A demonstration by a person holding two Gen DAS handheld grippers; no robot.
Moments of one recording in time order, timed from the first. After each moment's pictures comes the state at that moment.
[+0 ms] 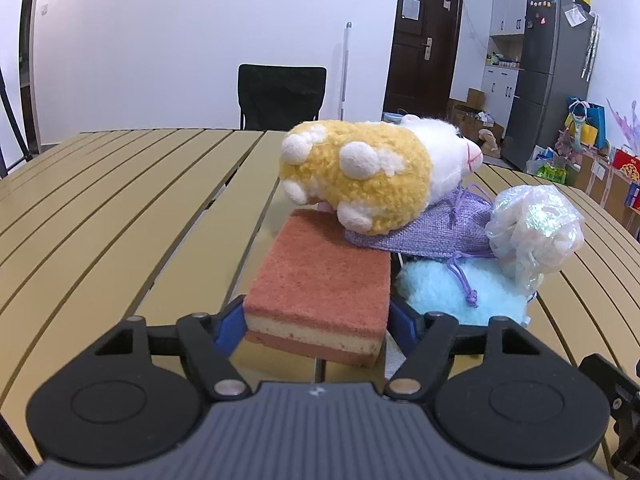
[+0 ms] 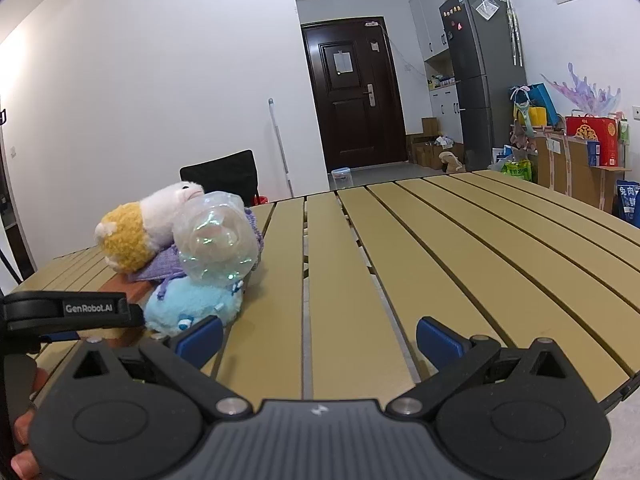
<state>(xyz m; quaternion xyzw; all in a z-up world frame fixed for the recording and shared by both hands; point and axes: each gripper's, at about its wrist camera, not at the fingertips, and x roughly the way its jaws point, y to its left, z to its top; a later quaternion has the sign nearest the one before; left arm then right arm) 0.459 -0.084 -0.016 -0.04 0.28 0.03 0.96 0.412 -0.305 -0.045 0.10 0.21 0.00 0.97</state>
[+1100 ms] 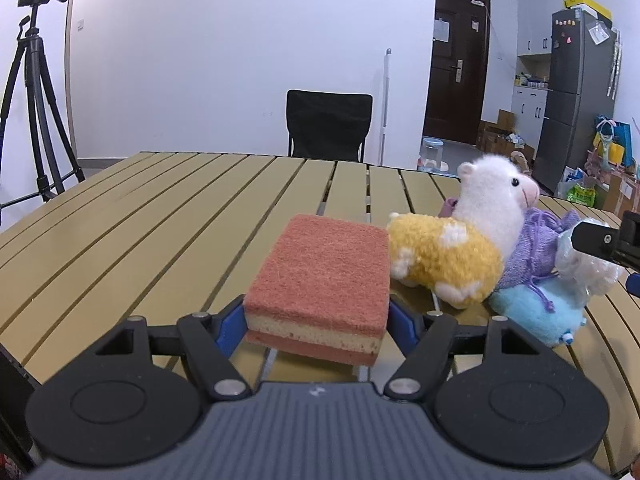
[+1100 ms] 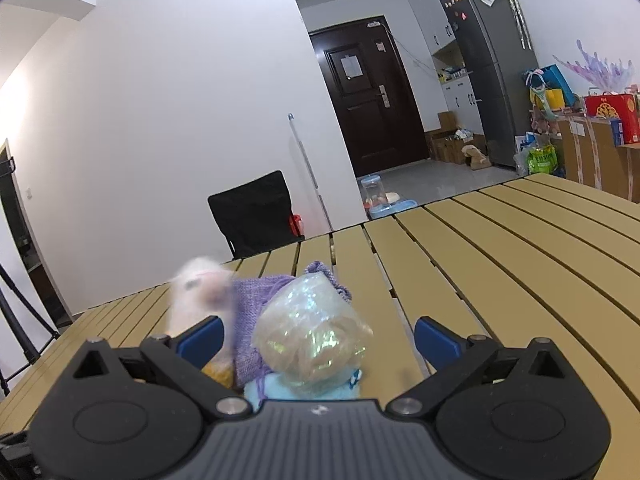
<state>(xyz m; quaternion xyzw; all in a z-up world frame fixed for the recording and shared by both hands) 0.418 -0.019 0.009 -0.04 0.25 0.08 0.96 0.474 -0.259 -0.004 0.16 0.19 0.03 0.97</state>
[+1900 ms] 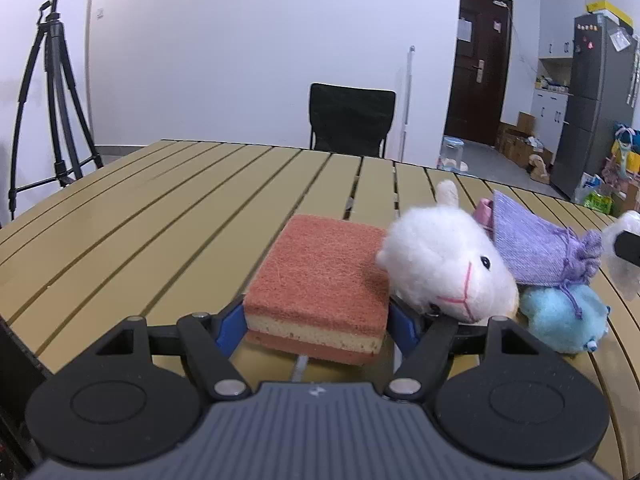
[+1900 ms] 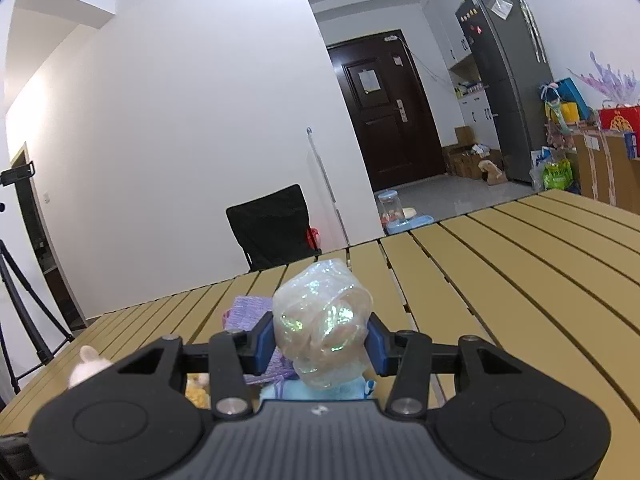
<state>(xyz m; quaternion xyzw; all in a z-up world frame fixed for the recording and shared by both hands) 0.418 -0.004 0.009 -0.06 0.26 0.11 0.96 0.458 -0.261 0.000 0.16 0.16 0.06 0.97</state>
